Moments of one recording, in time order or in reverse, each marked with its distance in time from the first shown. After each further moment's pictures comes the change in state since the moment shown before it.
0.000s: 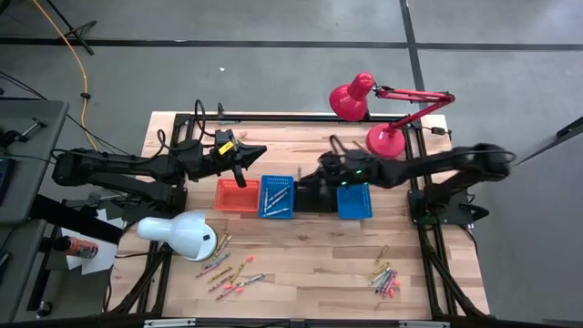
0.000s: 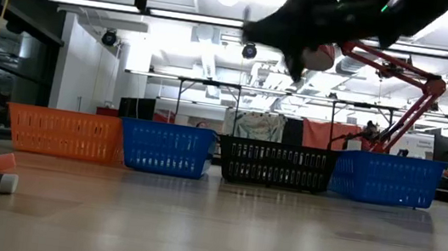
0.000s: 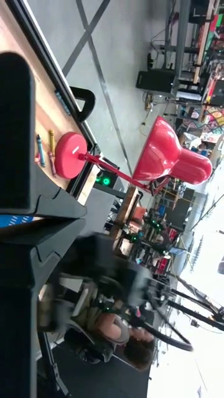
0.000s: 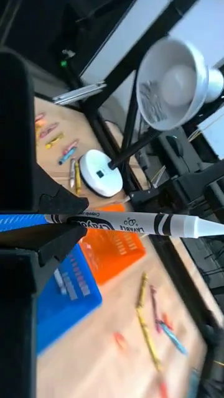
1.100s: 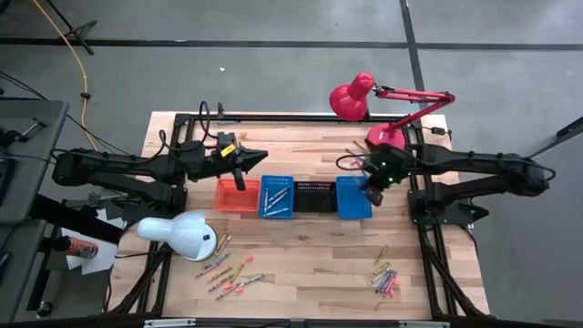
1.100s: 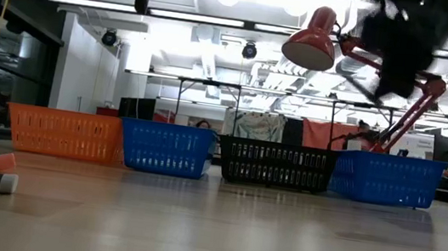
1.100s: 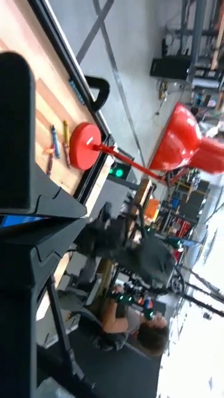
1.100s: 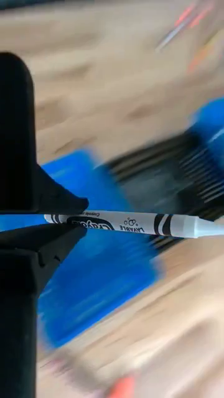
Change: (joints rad) left arm 0.000 0.000 0.000 -0.042 0.036 -0.028; right arm -0.125 -0.511 -0.001 -1.204 -0.037 -0.118
